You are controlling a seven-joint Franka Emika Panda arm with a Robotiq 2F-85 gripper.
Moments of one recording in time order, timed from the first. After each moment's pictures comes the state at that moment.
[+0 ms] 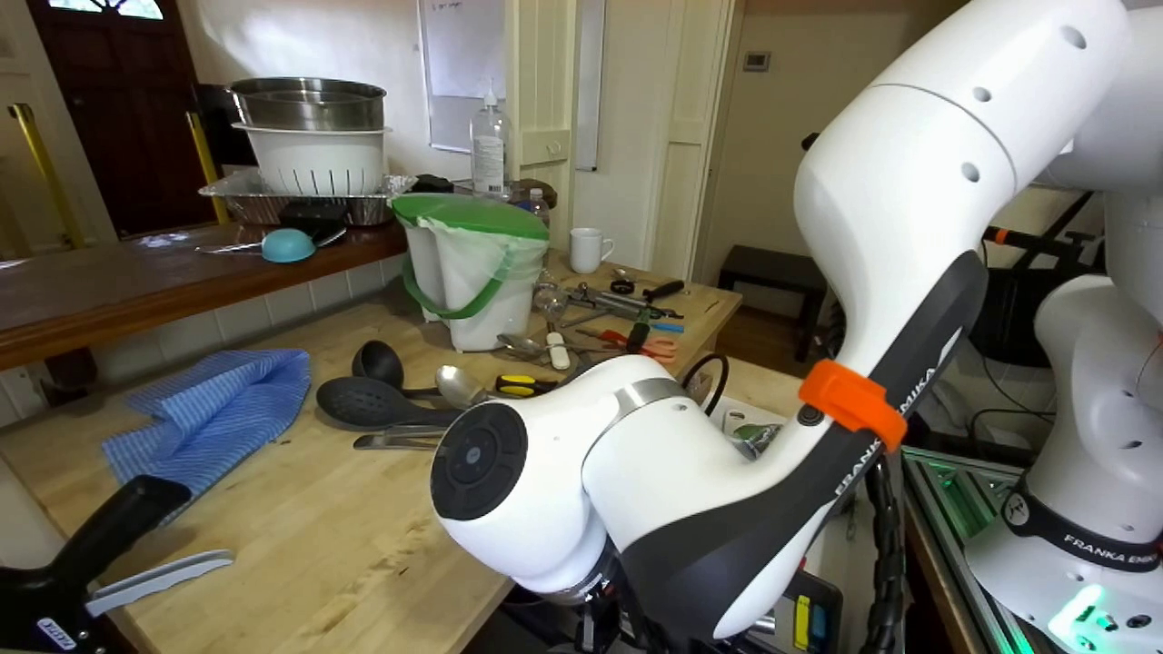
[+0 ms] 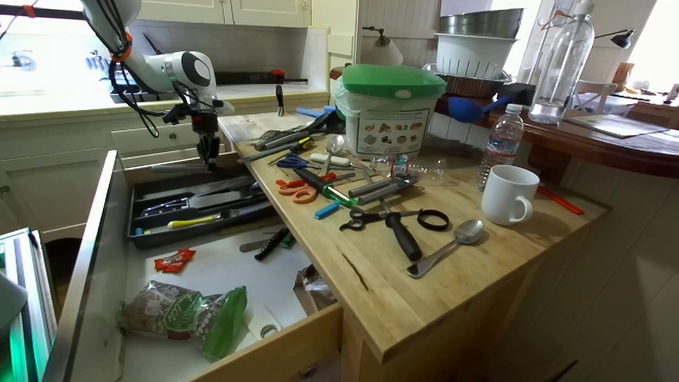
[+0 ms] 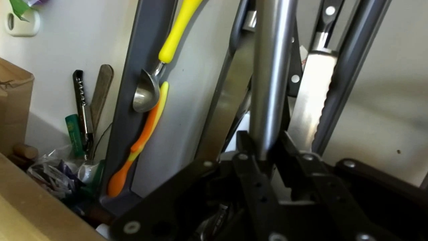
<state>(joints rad) 0.44 0.60 0.07 -1.79 -0.36 1.92 0.70</state>
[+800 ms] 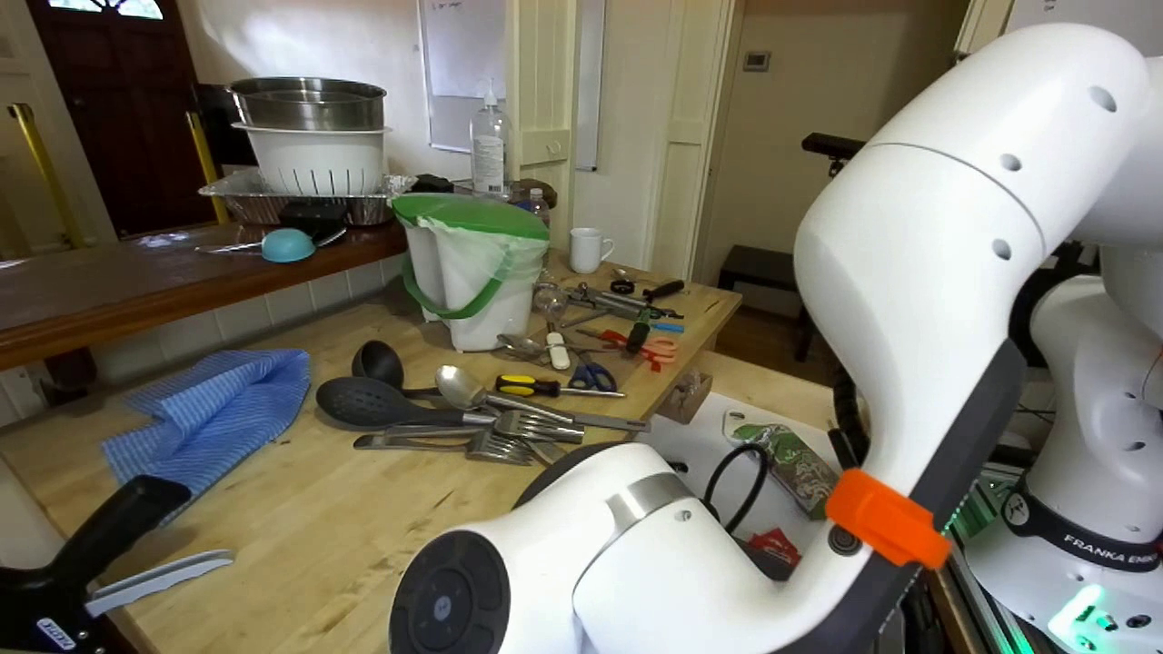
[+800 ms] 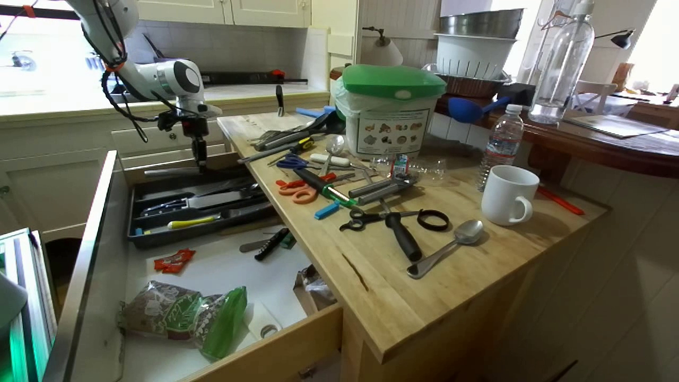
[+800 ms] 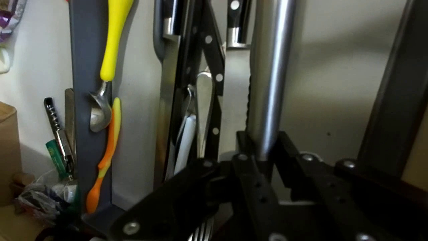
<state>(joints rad) 0.54 0.71 0.07 -1.67 -0.36 1.92 0.98</state>
